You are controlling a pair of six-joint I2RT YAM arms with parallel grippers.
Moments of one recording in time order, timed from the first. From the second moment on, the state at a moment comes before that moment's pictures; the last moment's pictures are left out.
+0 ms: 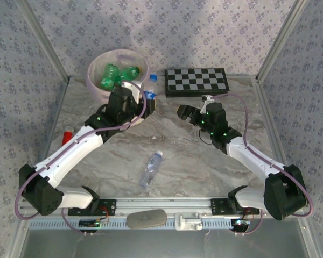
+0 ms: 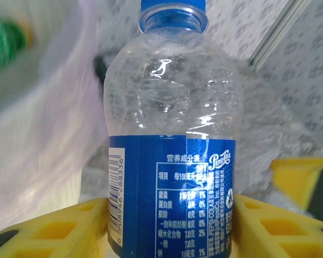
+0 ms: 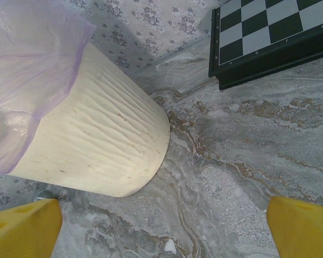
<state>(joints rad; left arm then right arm) -0.65 1.32 1.26 -0.33 -0.05 -0.34 0.45 1.25 0.79 0.10 -0.11 0.69</state>
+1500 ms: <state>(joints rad) -0.16 1.60 1.75 -0.76 -0.14 -0.13 0.42 1.25 0.78 0.10 -0.12 0.69</state>
